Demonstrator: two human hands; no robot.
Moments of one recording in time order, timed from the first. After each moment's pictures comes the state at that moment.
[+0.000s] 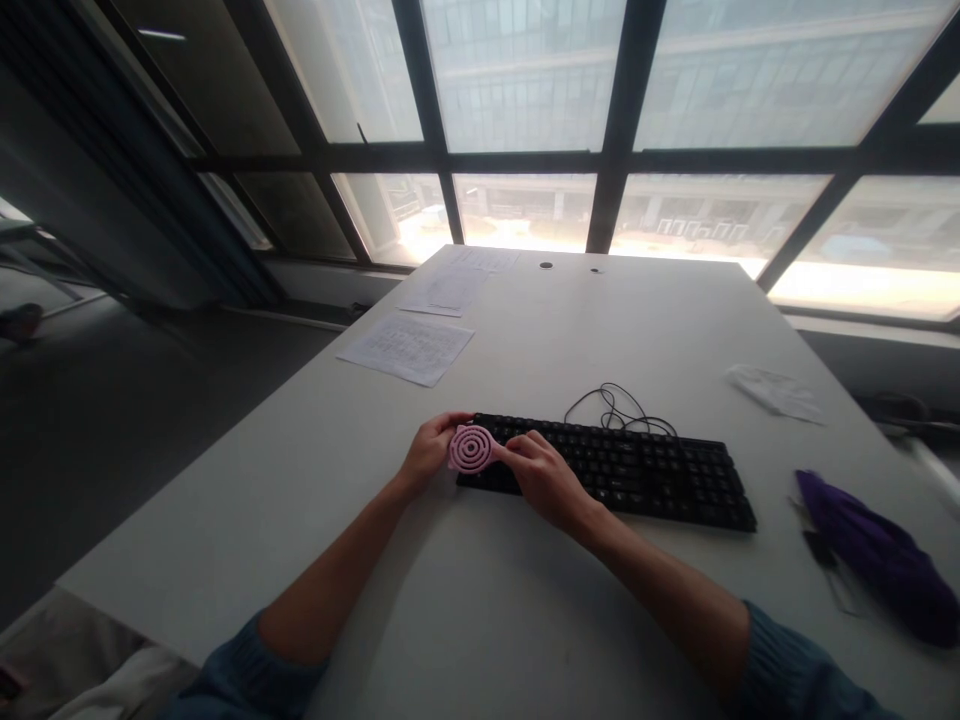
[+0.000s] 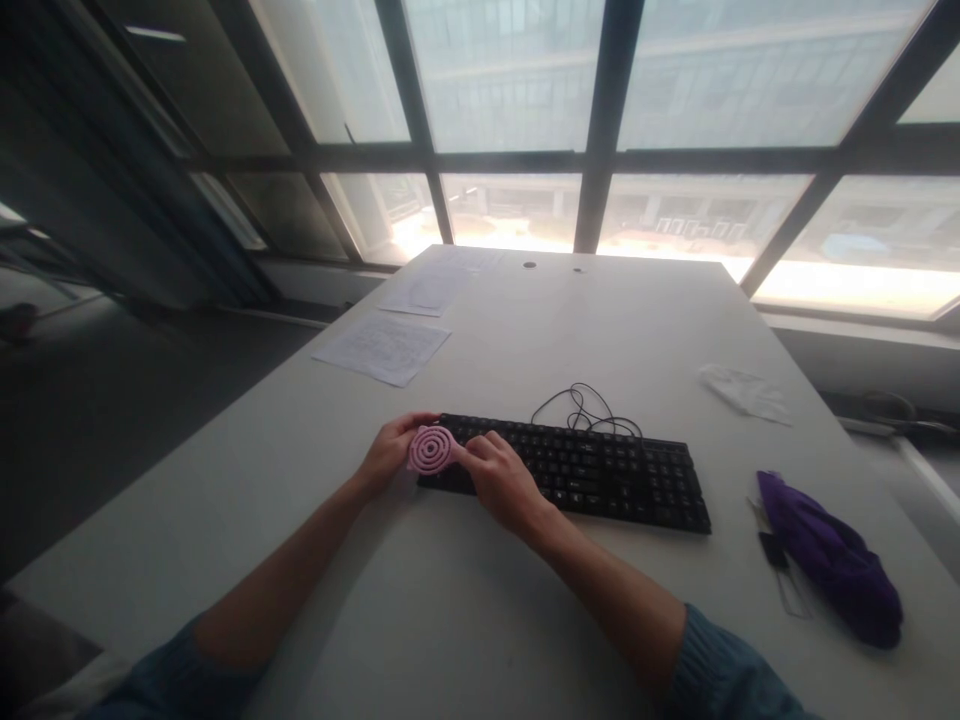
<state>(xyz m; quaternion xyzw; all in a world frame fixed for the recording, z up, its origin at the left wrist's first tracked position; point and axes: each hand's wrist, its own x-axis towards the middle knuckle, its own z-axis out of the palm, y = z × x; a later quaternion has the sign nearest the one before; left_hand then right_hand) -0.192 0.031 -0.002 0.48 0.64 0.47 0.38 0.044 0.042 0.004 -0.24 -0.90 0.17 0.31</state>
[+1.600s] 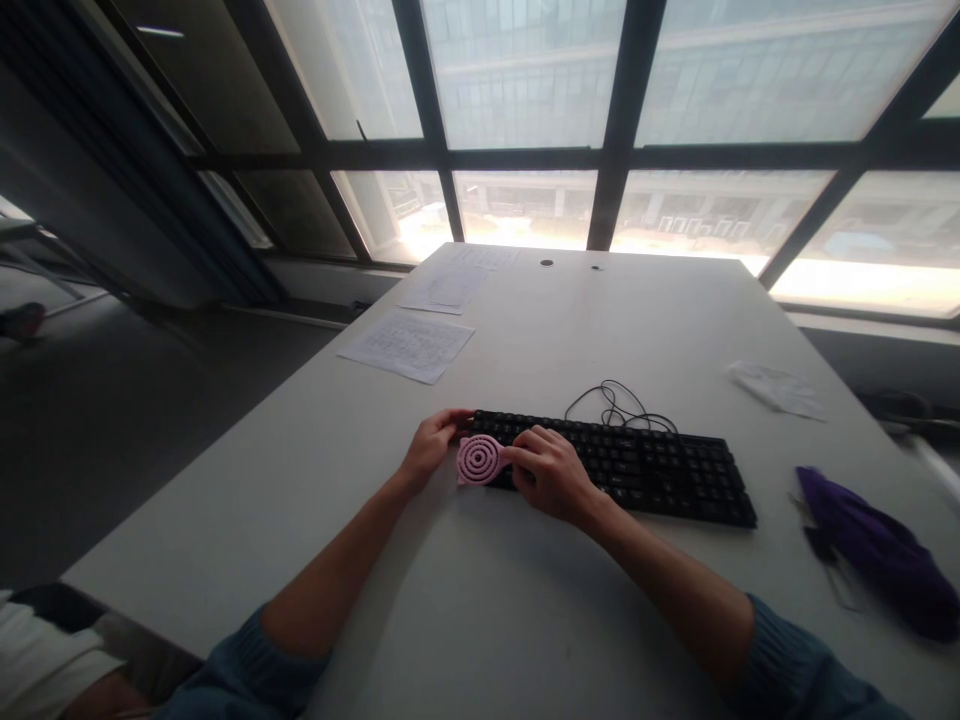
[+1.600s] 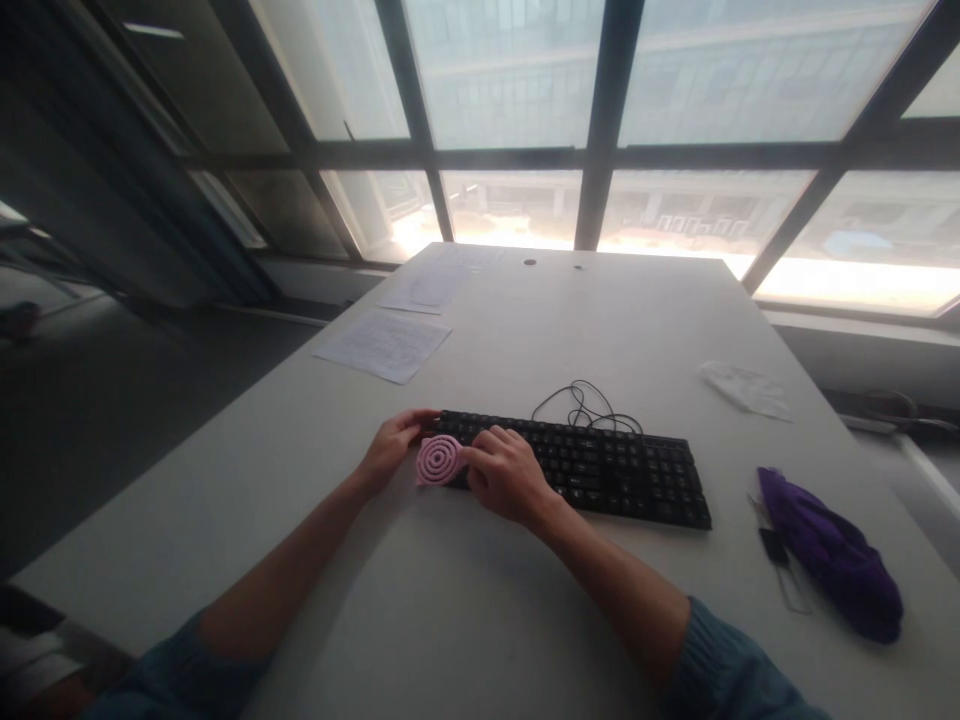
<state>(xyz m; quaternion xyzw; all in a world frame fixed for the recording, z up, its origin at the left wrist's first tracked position) -0.193 0.034 -0.009 0.45 0.58 0.52 0.45 0.052 0.046 0.005 -0.23 -0.90 0.11 0.35</state>
